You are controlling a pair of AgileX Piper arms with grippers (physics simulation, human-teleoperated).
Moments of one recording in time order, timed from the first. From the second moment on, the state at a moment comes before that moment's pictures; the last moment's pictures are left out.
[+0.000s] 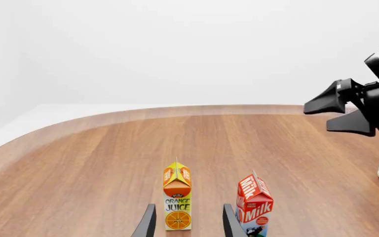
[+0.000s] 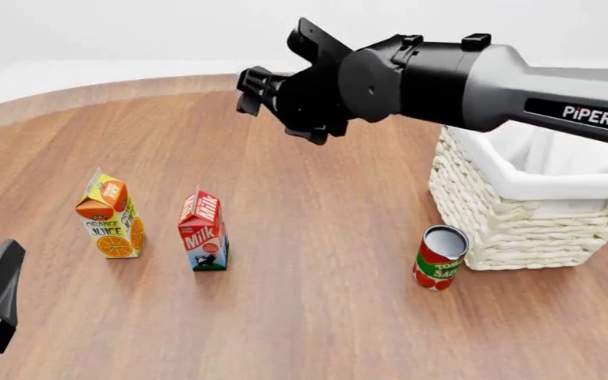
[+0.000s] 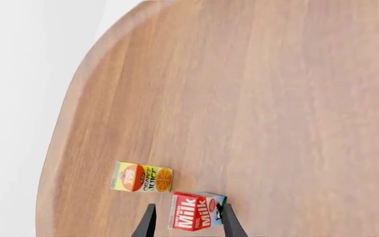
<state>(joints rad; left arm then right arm) 0.00 0.00 0.00 0.00 0.00 0.70 1.82 -1.50 0.34 0.74</state>
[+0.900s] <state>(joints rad) 0.00 0.00 0.00 0.00 0.00 0.75 1.96 -1.58 0.36 0.77</state>
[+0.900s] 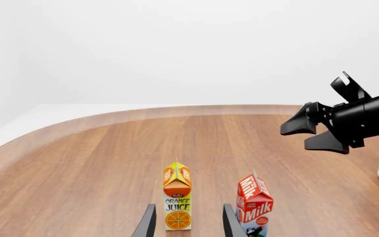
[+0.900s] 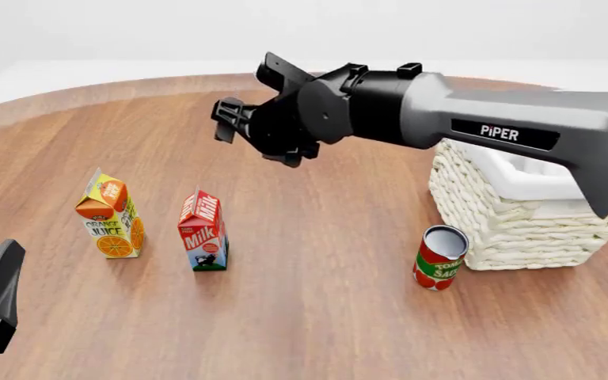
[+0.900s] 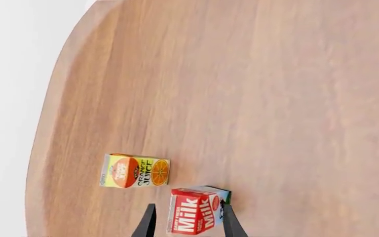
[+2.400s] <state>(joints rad) 0.00 0.00 0.00 0.00 0.00 0.80 2.05 -1.60 0.32 0.80</state>
